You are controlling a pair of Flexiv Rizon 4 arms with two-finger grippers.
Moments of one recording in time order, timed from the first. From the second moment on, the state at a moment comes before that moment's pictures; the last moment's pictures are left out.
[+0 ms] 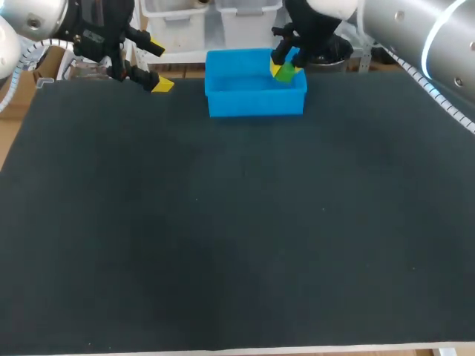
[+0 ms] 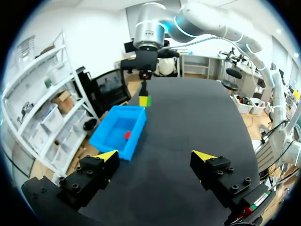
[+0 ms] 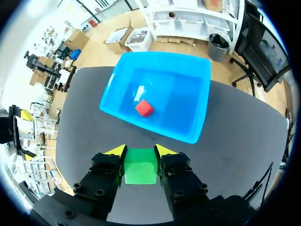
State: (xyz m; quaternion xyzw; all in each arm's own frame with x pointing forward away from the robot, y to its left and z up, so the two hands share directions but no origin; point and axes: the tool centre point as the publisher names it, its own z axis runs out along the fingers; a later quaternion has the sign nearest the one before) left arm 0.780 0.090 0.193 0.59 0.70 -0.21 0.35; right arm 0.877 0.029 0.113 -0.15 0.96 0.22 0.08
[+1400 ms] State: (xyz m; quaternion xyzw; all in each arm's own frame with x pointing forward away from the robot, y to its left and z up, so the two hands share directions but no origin) left arm 0.780 0.090 0.193 0.59 0.70 -0.21 0.35; right arm 0.966 0.032 0.117 -0.12 0.91 0.29 0.26
